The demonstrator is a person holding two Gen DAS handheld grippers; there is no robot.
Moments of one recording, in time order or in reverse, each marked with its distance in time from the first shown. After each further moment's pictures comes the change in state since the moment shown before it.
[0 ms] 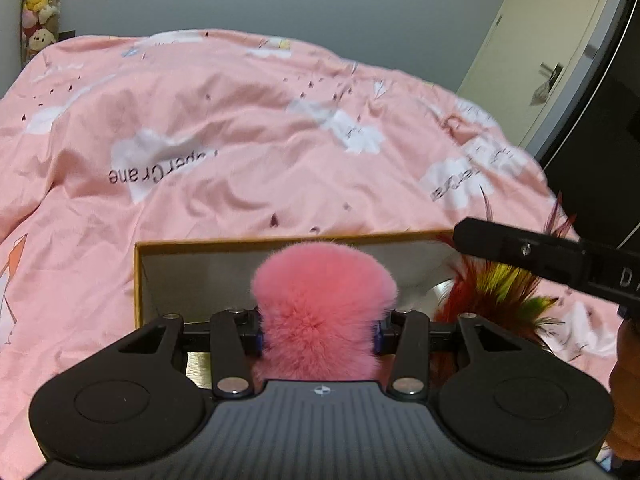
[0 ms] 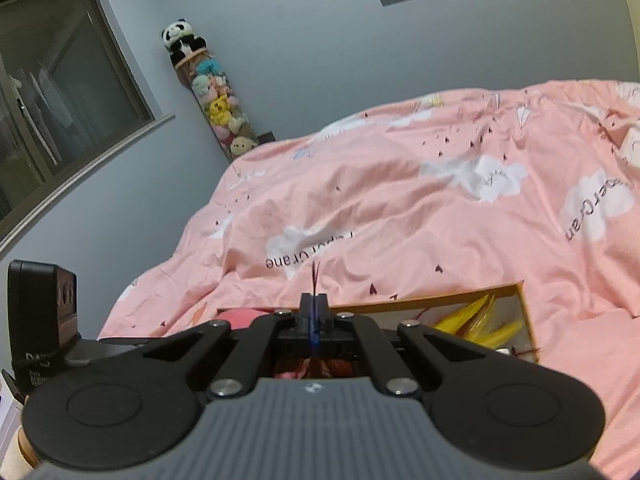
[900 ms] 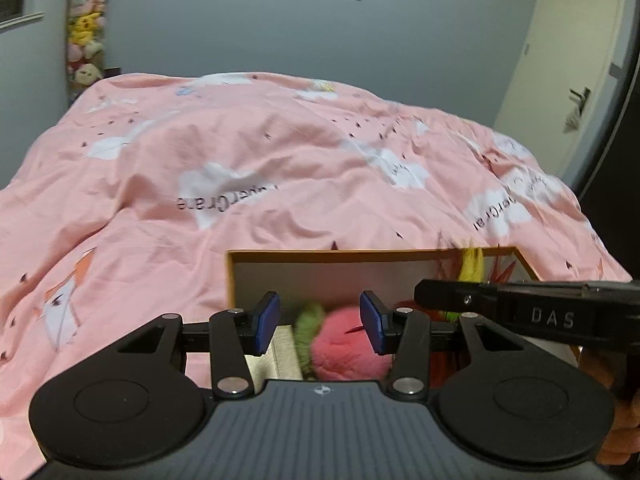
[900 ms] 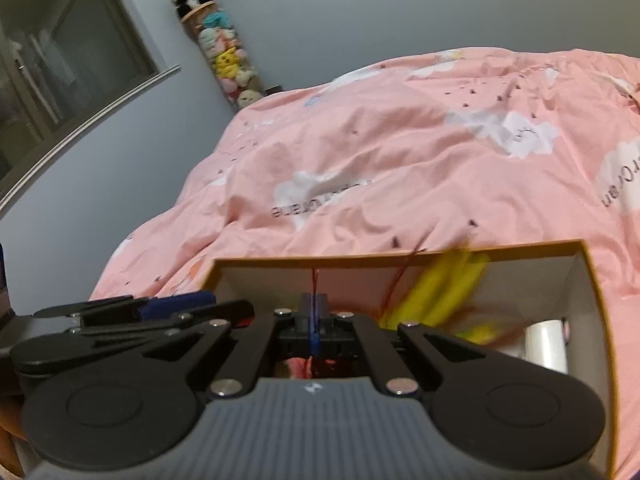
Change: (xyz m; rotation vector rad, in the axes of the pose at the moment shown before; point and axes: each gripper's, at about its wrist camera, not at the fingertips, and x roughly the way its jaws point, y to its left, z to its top) left arm -0.046 0.016 -0.020 -0.023 -0.149 0.134; right arm 0.050 0.015 -0.021 -0.044 0.131 0.033
